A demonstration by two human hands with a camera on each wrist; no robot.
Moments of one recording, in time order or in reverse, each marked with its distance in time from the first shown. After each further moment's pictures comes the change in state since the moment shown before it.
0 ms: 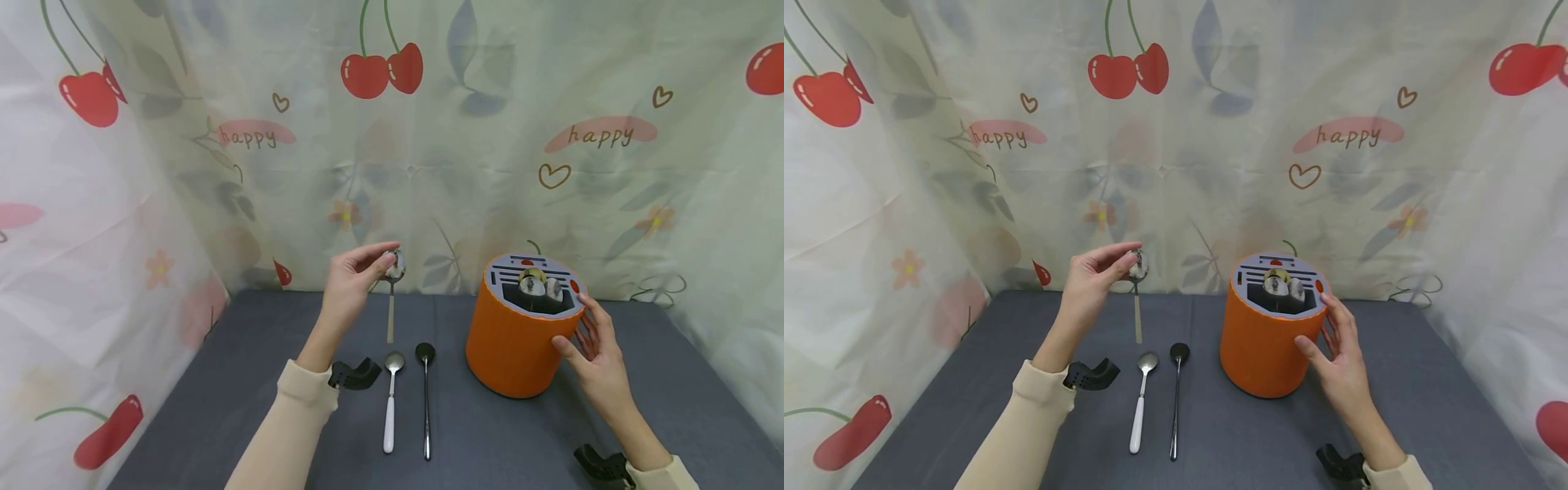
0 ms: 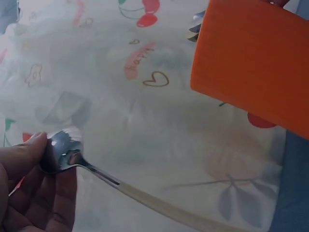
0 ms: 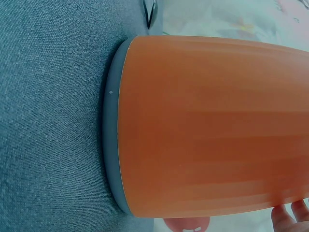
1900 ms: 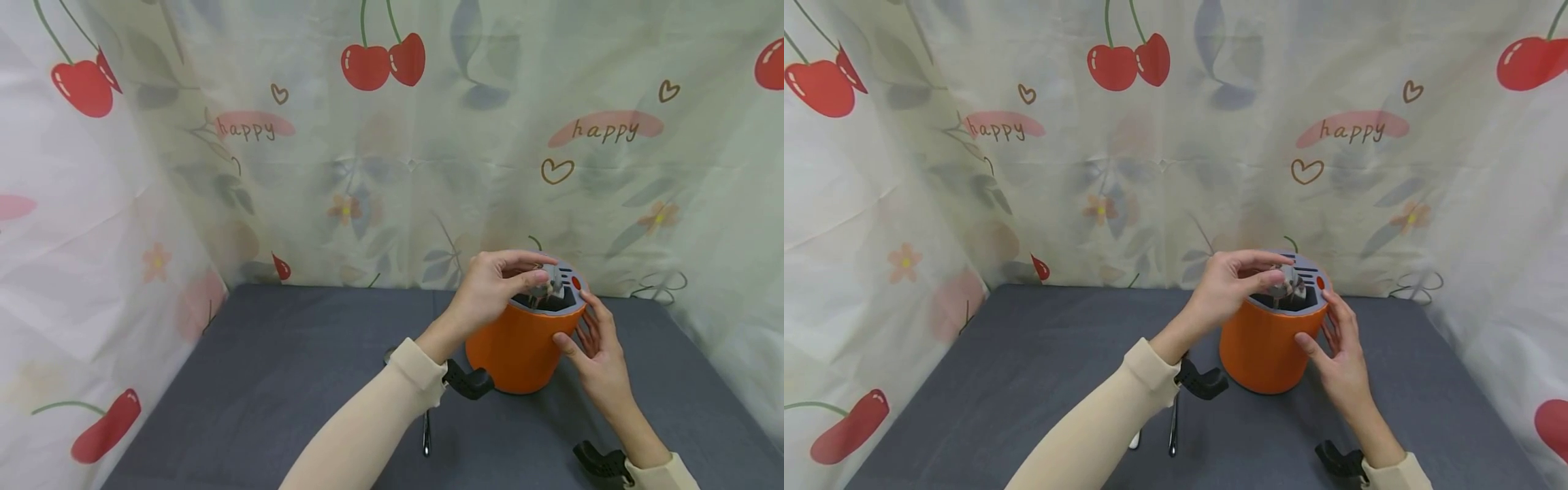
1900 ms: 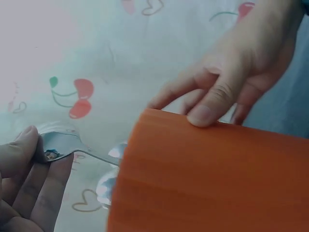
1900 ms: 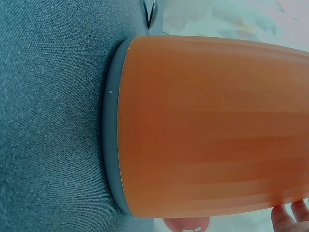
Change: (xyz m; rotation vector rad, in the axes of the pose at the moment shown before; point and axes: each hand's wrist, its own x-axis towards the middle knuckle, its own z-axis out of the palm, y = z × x) left_hand 0.012 0.019 0.163 -0.075 -0.381 0.065; right_hand 0.002 0.001 -0.002 0.038 -0.012 -0.007
